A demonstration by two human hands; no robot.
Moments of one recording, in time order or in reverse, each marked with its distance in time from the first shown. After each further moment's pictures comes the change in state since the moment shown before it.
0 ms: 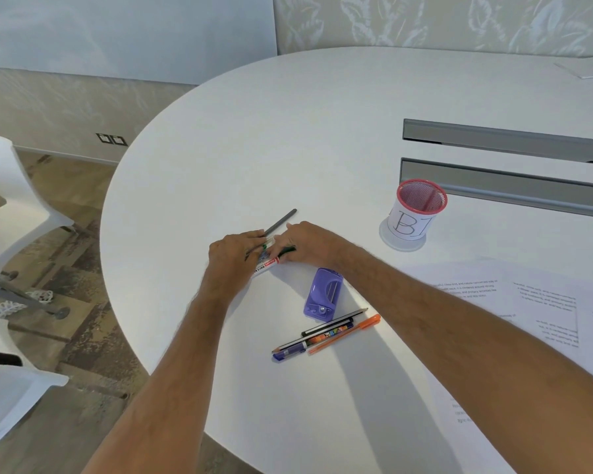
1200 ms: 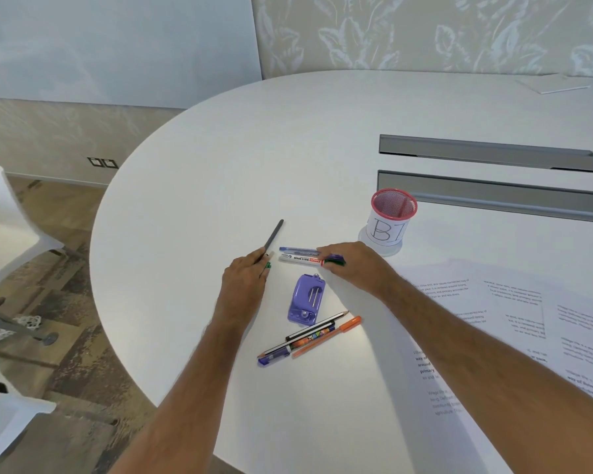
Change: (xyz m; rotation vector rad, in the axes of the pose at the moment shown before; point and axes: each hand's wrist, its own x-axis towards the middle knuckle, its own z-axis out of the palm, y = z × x) left_hand -0.025 0.038 0.037 0.128 0.091 0.108; right_hand -0.114 0.045 -0.006 0.011 0.336 0.308
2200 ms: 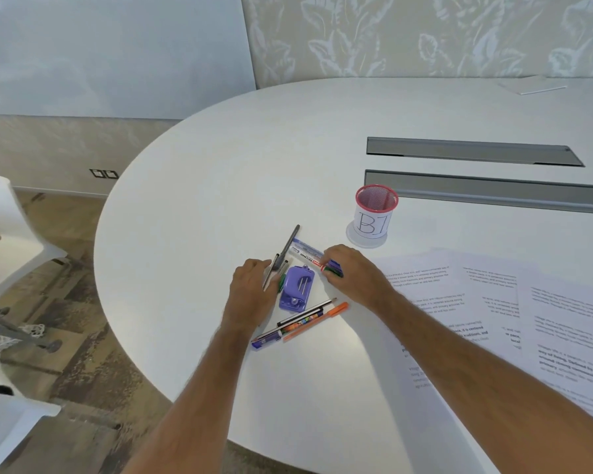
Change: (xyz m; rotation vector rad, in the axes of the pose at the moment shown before) left_hand -0.040 0.040 -0.003 -0.229 -0.035 -0.168; right_hand -0.056 -0.001 0.012 -0.033 0.162 -0.045
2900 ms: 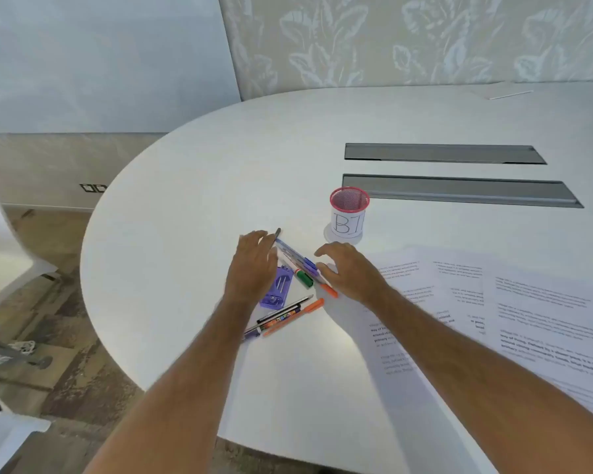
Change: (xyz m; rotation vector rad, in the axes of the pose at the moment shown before) left_hand 0.027 0.060 -0.008 0.548 -0.008 0.505; right_hand -0.025 0.012 -0.030 -0.007 0.061 0.040
